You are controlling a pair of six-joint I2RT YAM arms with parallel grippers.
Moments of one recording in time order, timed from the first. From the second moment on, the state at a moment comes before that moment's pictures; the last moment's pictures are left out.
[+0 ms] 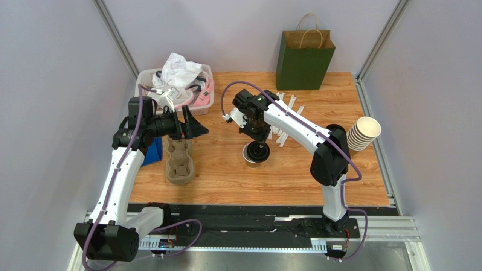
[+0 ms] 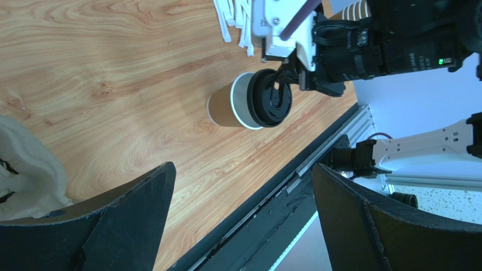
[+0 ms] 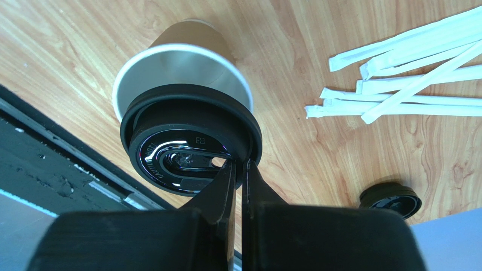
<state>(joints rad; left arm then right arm) -0.05 1.05 1.08 -0.68 0.79 -0.30 0.77 1.97 1.88 -1.30 0.04 -0.31</state>
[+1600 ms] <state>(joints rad) -0.05 1.03 1.07 -0.62 0.76 -0.34 0.77 2.06 1.95 -1.30 -0.01 -0.31</state>
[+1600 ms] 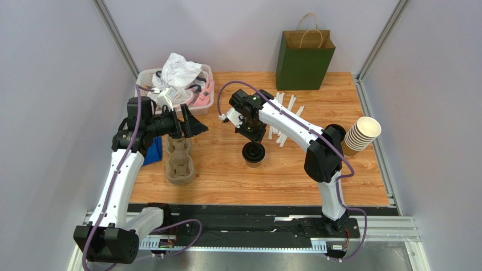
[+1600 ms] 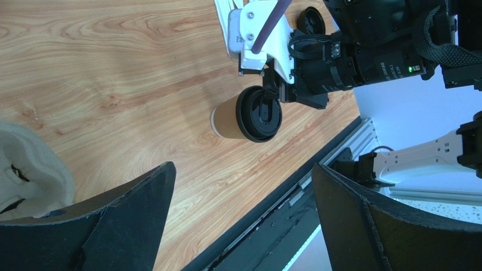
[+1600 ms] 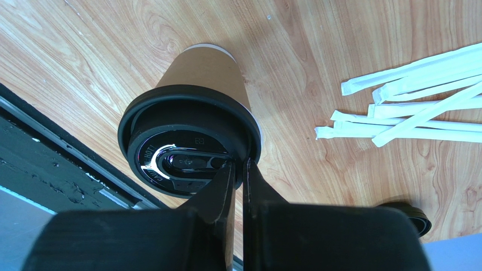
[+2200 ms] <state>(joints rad) -0.05 1.03 1.07 -0.62 0.75 -0.34 0.77 2.06 1.95 -1.30 -0.01 -0.31</state>
